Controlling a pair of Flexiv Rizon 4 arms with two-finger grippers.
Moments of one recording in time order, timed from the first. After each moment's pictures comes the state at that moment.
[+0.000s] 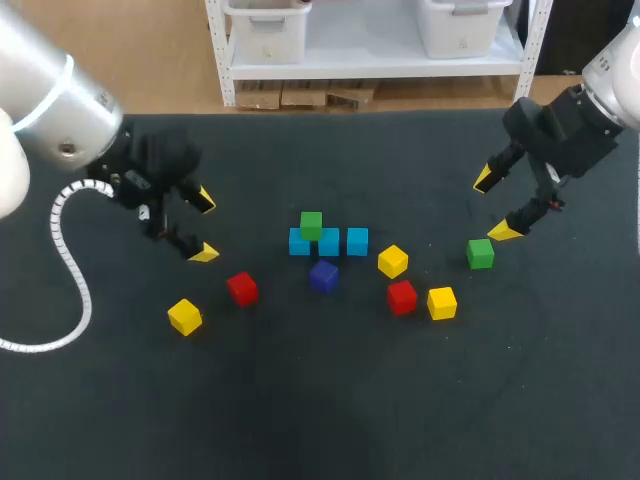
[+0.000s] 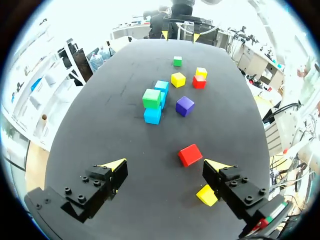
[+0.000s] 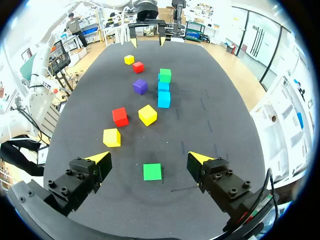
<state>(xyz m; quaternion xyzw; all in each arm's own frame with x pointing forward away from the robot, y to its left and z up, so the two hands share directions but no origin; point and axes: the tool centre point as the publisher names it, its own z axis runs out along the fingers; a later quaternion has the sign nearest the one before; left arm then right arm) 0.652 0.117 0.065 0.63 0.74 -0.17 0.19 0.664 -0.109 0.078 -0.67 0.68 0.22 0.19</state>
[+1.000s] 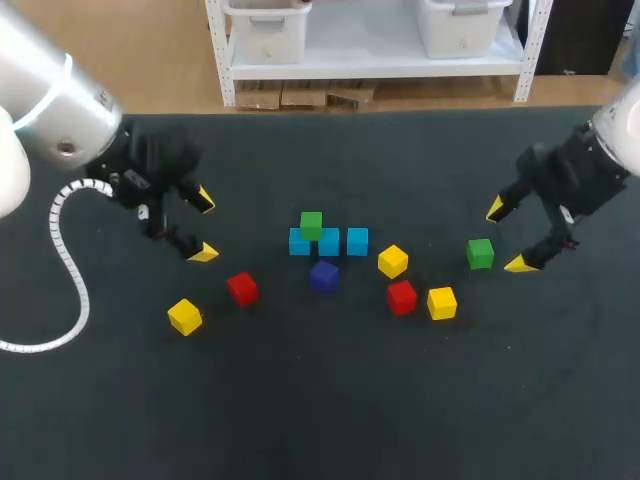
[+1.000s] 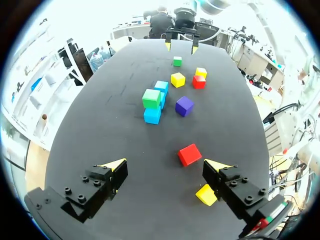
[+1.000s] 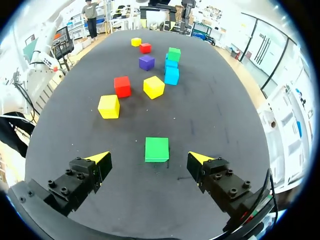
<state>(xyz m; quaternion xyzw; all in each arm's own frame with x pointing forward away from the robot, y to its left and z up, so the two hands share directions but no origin) 0.652 0.117 0.066 0.63 0.74 -0.17 0.19 0.660 -0.139 0.018 -0.71 0.65 0.19 0.20</state>
